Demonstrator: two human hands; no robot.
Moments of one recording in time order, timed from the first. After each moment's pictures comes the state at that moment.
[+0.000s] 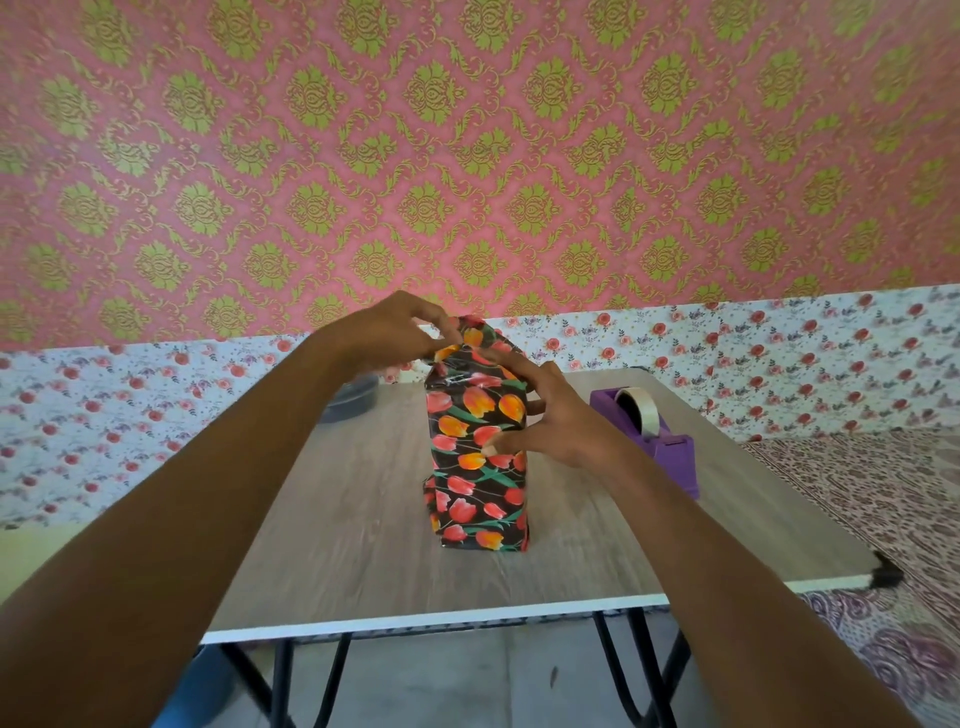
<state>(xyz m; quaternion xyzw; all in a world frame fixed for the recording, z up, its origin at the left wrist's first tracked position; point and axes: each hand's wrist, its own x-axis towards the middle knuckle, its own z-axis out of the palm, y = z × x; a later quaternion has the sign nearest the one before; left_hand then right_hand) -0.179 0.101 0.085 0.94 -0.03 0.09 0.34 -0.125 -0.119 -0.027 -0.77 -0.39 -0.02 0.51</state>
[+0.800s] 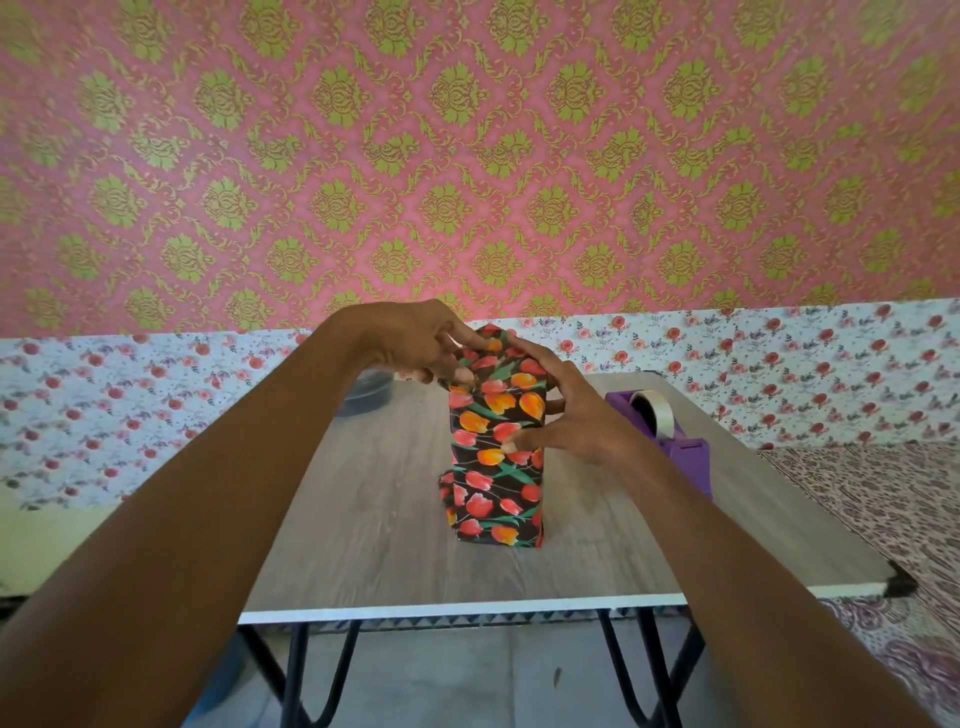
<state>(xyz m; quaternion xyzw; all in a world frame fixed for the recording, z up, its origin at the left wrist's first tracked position) -0.184 0.116 0.095 0.97 -0.10 -0.06 0.23 -0.127 -0.117 -0.025 -0.76 -0.37 0.01 0.53</state>
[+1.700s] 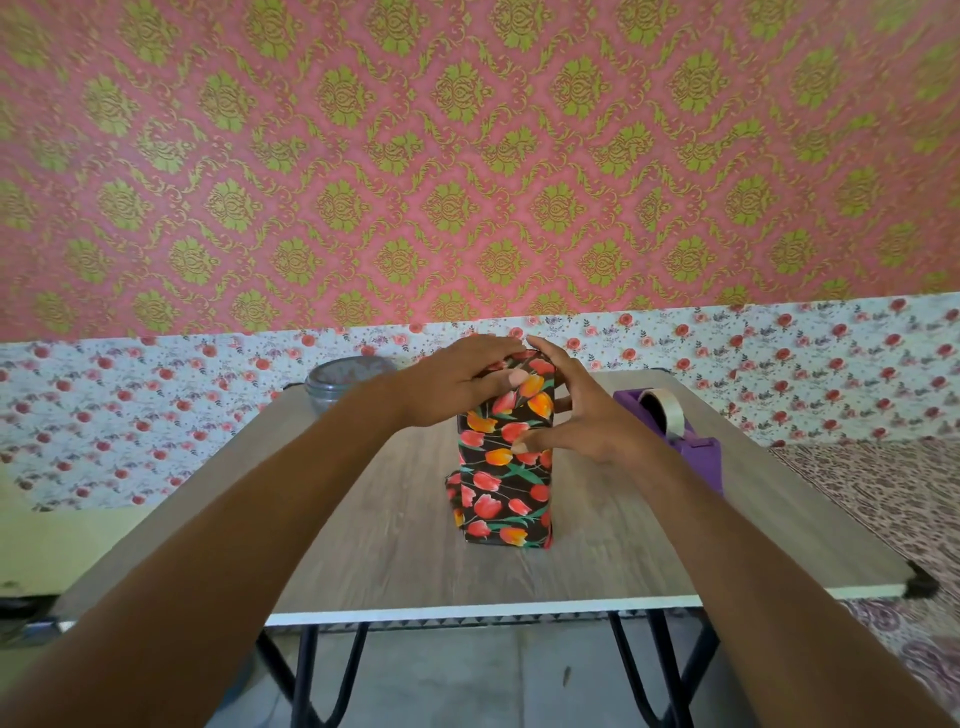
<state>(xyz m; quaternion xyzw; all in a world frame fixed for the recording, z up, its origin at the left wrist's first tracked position) -0.184 0.092 0.034 0.95 -0.23 0.10 0.21 -0.115 -0.118 -0.032 -0.77 -0.37 0.00 0.53</state>
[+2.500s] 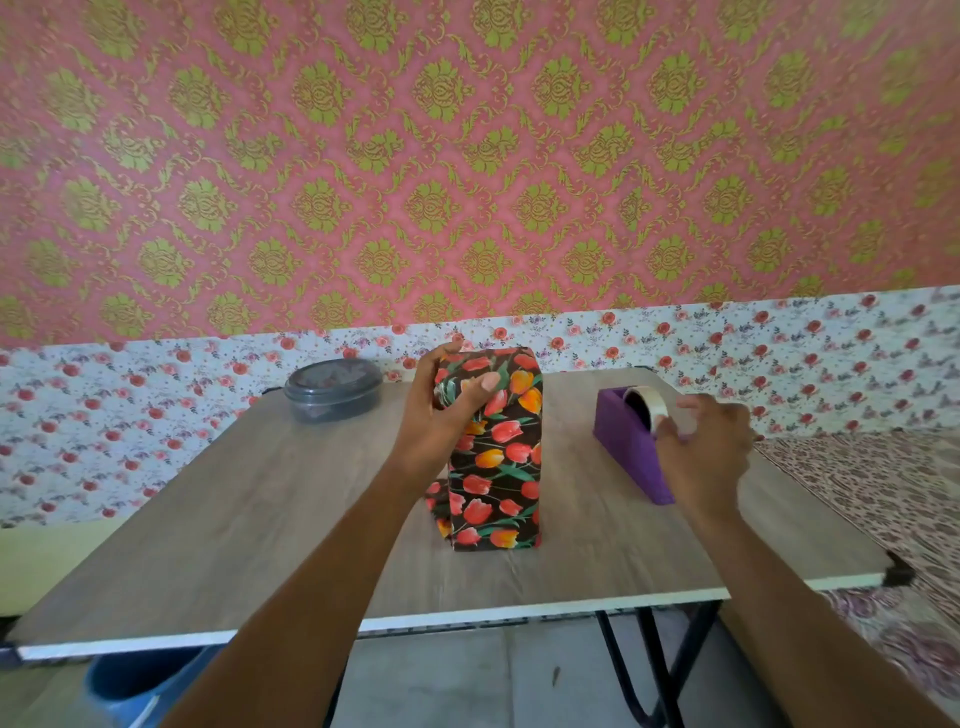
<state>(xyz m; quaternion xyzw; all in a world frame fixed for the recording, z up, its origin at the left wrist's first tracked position) -0.186 0.068 -0.040 0.71 -0.06 0.23 0.66 -0.115 -0.204 -0.088 -0.84 0.06 -0.34 0.42</state>
